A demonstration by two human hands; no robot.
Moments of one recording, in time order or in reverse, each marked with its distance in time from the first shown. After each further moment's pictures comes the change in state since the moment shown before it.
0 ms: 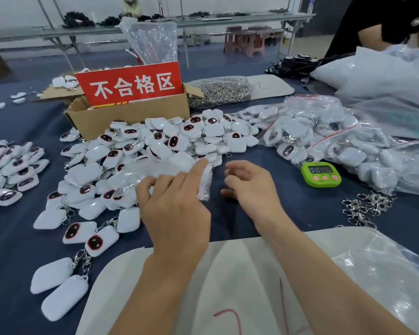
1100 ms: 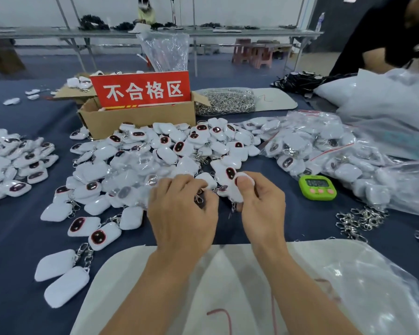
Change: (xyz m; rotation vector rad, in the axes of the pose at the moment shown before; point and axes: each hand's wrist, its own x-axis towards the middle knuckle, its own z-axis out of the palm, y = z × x) left_hand -0.006 0.001 0.014 -0.187 -0.019 -0.152; right_hand -0.032 -0.002 -0.002 0.031 0.182 -0.298
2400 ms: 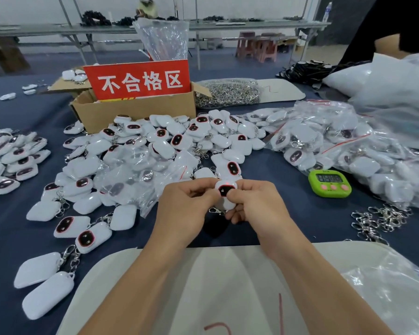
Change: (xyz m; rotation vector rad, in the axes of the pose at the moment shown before) left_hand 0.012 -0.008 0.011 -0.768 -0.550 -0.578; right_hand 0.017 0.000 -0.005 -0.025 -0.362 0.402
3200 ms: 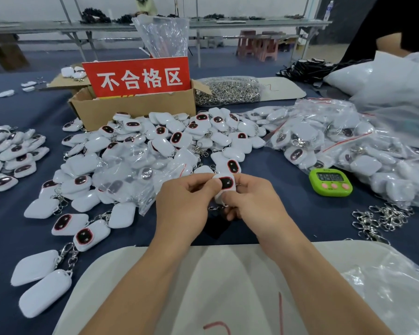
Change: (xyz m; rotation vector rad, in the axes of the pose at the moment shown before) left_hand -0.001 0.004 0.009 0.075 0.155 0.050; right_hand -0.008 -0.006 0.002 0.006 -0.111 -0.085
